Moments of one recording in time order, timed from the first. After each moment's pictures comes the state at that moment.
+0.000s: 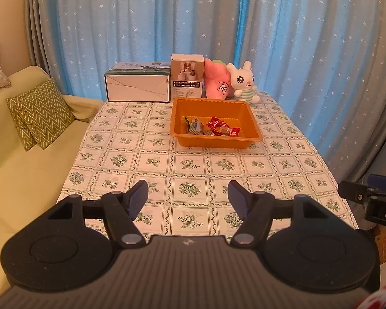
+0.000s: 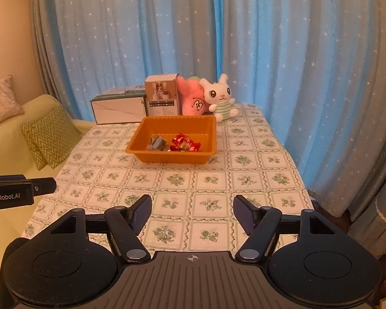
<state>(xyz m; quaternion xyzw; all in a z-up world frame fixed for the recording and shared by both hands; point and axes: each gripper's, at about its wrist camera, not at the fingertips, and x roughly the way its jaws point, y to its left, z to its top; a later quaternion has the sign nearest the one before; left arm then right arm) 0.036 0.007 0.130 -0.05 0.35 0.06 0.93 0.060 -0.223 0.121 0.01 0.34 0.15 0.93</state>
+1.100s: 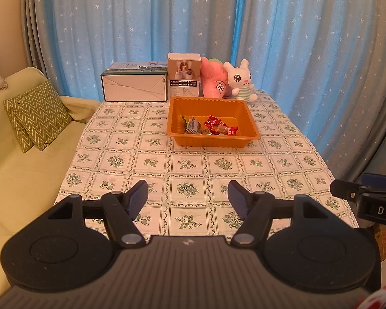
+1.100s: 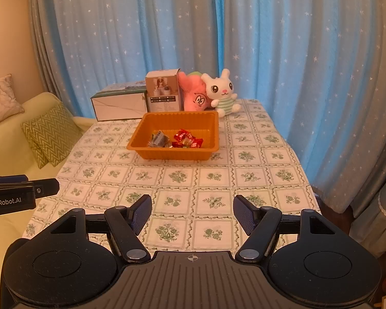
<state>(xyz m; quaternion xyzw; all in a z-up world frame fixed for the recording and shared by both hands) 0.039 0.006 0.127 -0.04 0.35 0.06 0.93 0.065 -0.218 0.118 0.01 0.35 0.16 0.92</state>
